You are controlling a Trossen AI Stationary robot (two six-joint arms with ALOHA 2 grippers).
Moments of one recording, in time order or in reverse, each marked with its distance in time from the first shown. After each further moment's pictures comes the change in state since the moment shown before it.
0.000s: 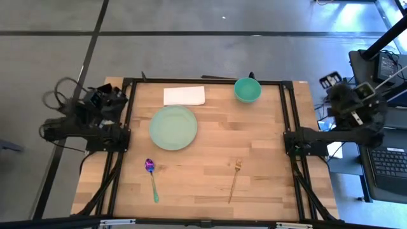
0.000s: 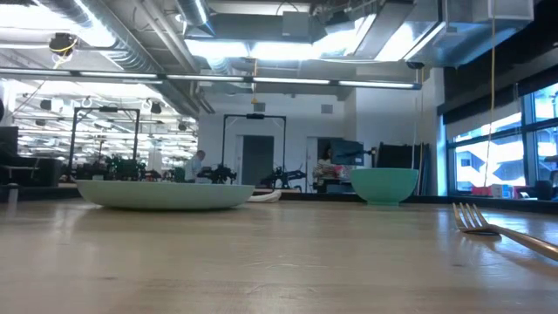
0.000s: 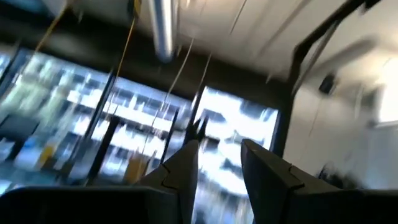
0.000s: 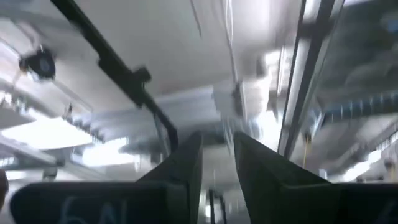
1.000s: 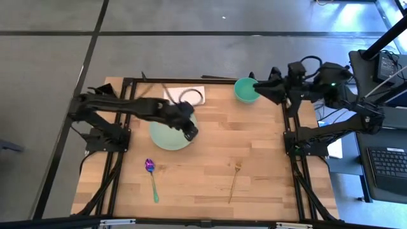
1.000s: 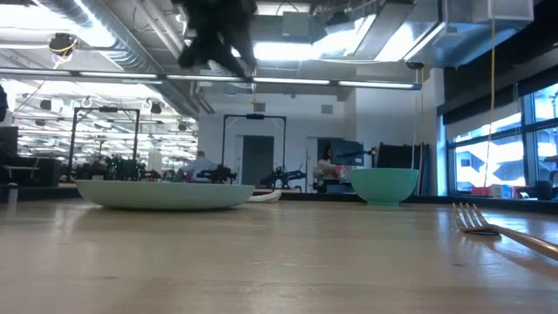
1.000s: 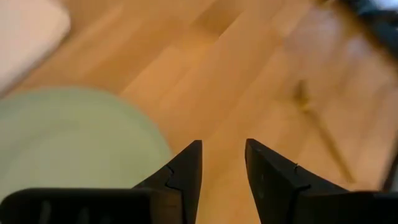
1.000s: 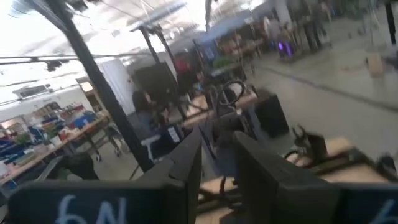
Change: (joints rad) left arm -0.027 1.354 0.728 -0.845 -0.059 -0.420; right arm 0.001 0.584 0.562 -0.819 0.049 0.104
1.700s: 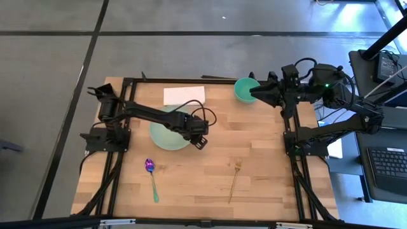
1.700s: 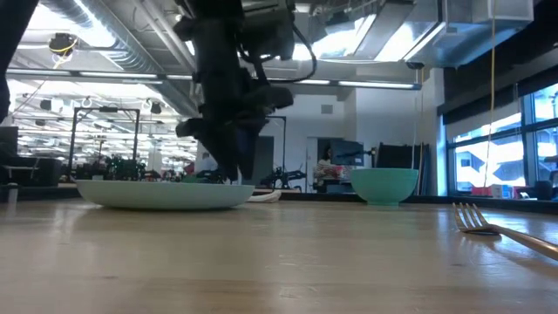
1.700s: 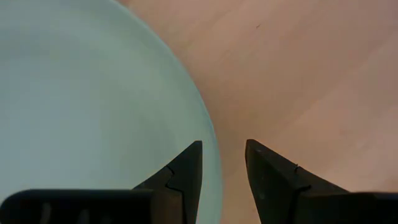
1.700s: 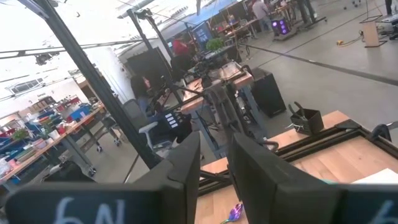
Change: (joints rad) left arm -0.002 0.355 -0.001 0.005 0.001 -0.128; right arm 0.000 0.005 0.000 -0.065 -0.009 0.033
